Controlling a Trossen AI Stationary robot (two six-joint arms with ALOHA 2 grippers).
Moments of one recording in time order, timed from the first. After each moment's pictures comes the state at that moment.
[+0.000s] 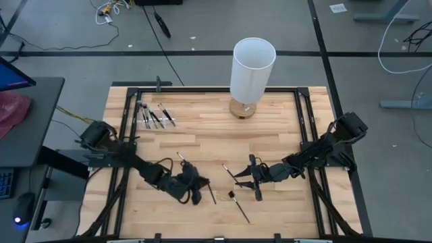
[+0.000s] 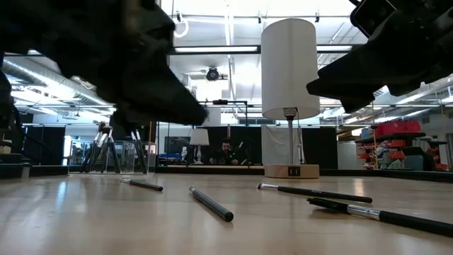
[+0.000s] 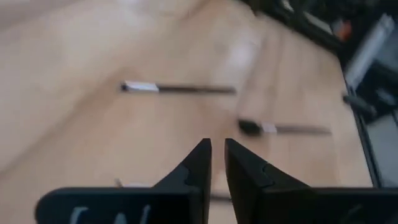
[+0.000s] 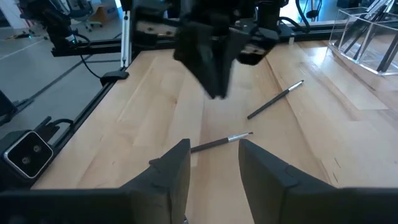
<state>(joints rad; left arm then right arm) -0.56 1.74 0.75 0.43 -0.62 -0.81 0.51 1.61 0.46 0.87 0.36 0.20</state>
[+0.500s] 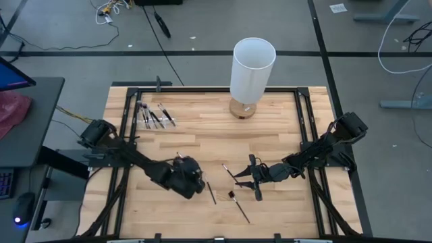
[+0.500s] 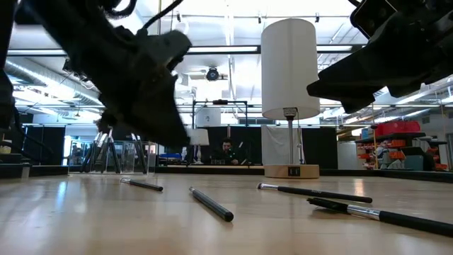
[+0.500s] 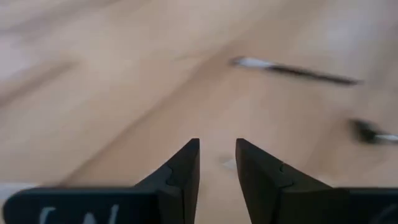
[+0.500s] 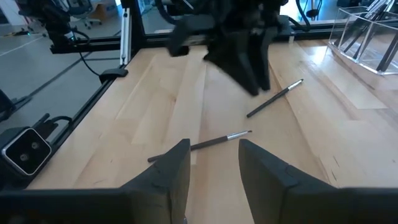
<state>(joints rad) -0.50 1.73 0.93 -0.22 -0.66 -1.15 0.51 1.61 0.46 0.87 0.36 0.20</state>
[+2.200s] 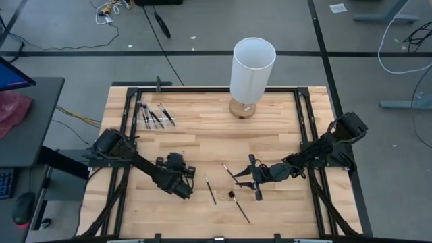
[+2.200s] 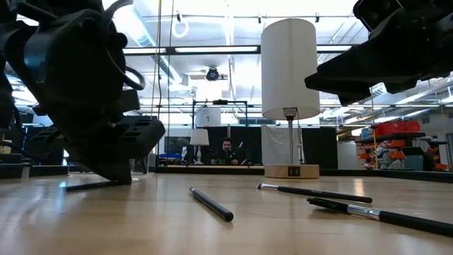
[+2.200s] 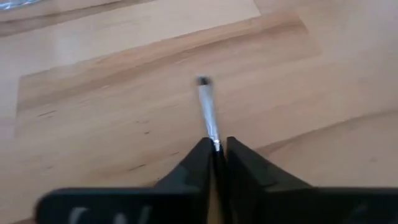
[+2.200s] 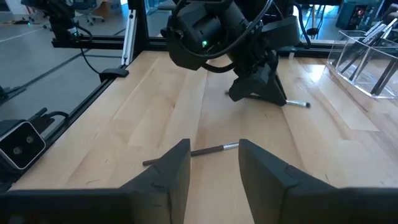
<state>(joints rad) -0.54 1.94 0.95 -0.77 -0.71 -1.88 0.51 1.61 0.46 0.89 0.36 0.10</state>
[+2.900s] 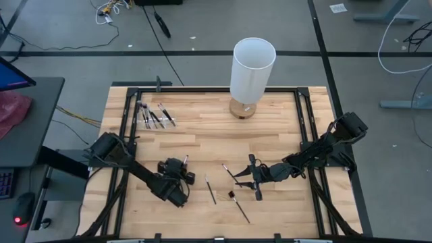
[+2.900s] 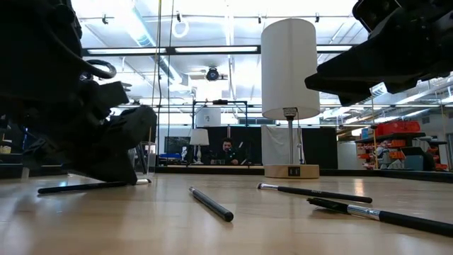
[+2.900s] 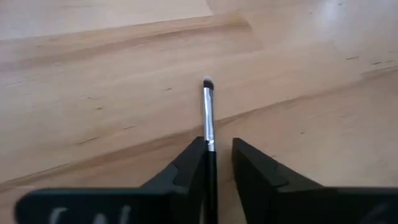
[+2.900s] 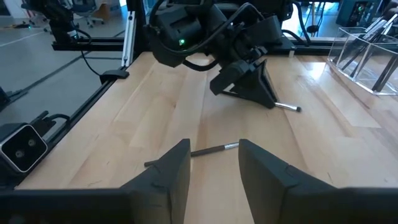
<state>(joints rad) -0.64 1.94 0.91 -0.61 -0.83 -1.95 0.51 1.61 0.46 0.89 0.36 0.12</state>
